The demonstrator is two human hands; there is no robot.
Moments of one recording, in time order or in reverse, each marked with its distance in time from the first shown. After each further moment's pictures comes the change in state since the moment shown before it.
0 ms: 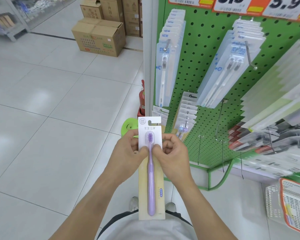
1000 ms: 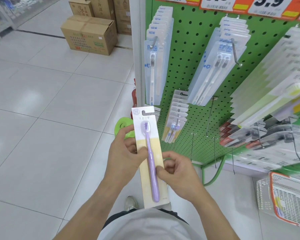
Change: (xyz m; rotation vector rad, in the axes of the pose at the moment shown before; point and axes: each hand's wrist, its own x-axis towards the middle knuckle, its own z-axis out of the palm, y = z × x) left_hand -0.008 0.004 0.023 -0.129 0.112 0.049; right_hand -0.027 0.014 -0.053 -0.086 -0.296 0.122
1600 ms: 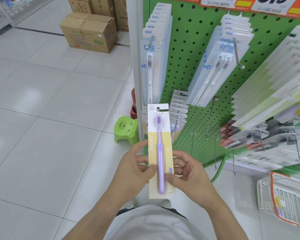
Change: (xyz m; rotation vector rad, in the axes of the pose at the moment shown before) left_hand -0.011 -0.014 0.014 0.050 -0.261 -0.113; right_hand -0.005 0.005 -0.034 0.193 -0.049 -0.021
